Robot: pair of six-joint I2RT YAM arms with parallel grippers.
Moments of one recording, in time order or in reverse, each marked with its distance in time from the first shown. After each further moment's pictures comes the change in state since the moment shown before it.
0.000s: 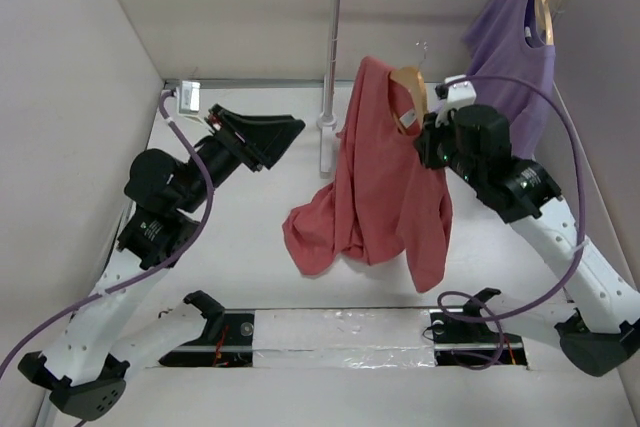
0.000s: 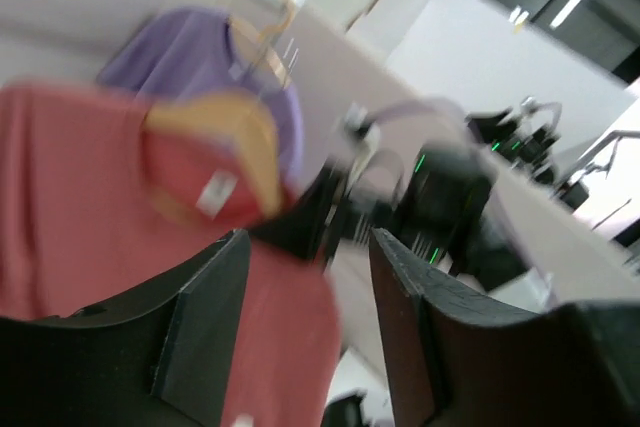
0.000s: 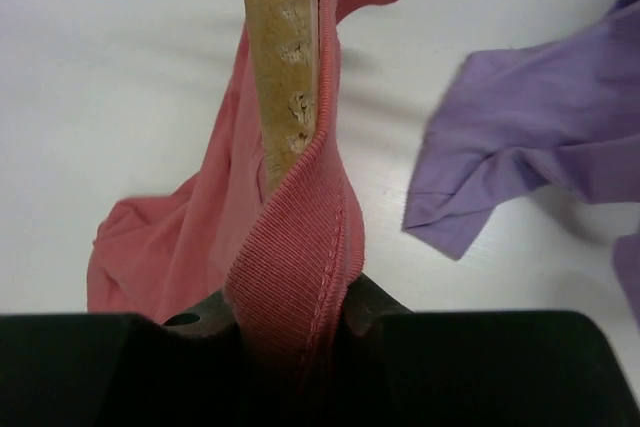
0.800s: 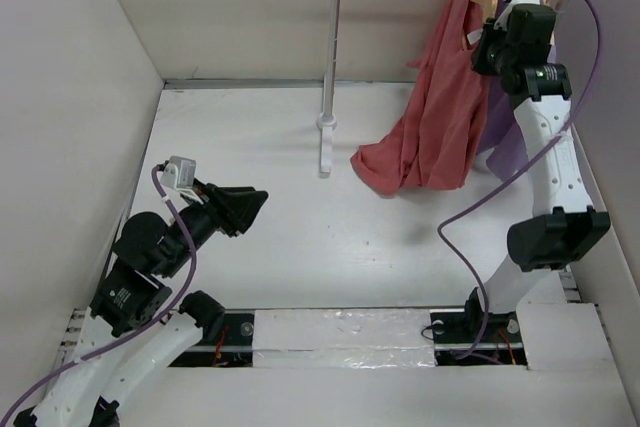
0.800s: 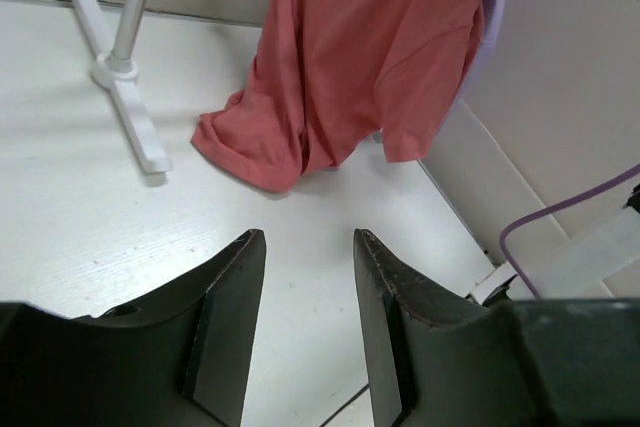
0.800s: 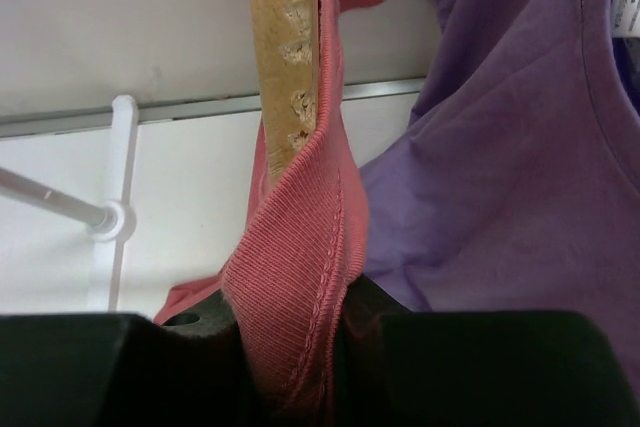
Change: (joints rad) left arm 0.000 -0.434 -0.306 -0.494 -0.161 0.269; right arm -0.582 0.589 0.650 0.010 -0.190 -0.056
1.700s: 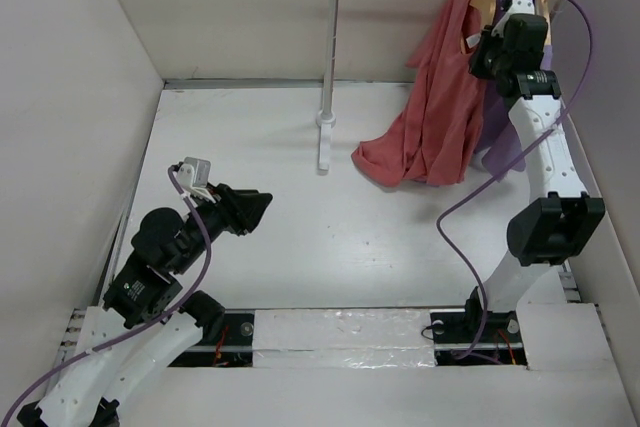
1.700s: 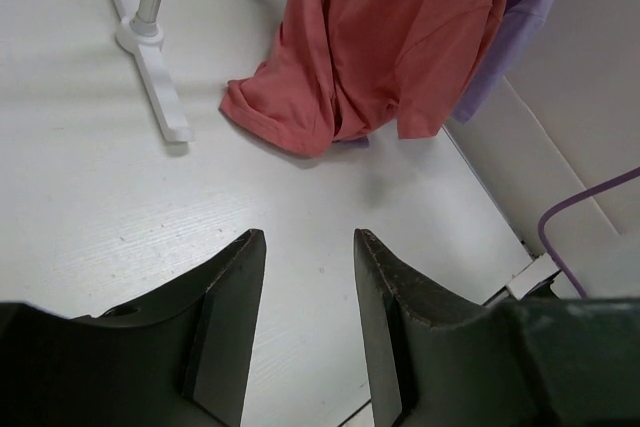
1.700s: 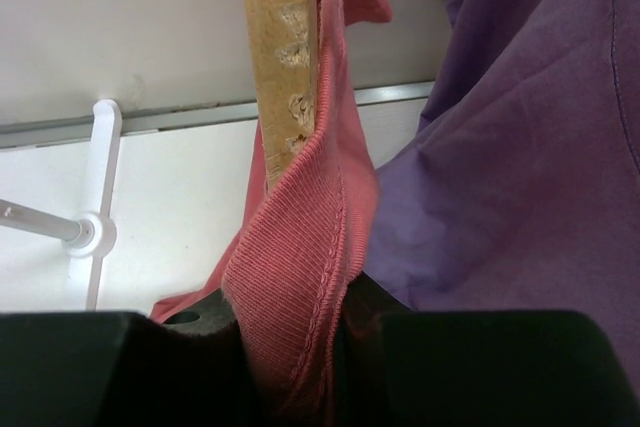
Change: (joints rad) left arm 0.000 -0.008 -0.084 0.006 -0.048 0.031; right arm -0.060 0.097 -0.058 0.145 -0.055 0.005
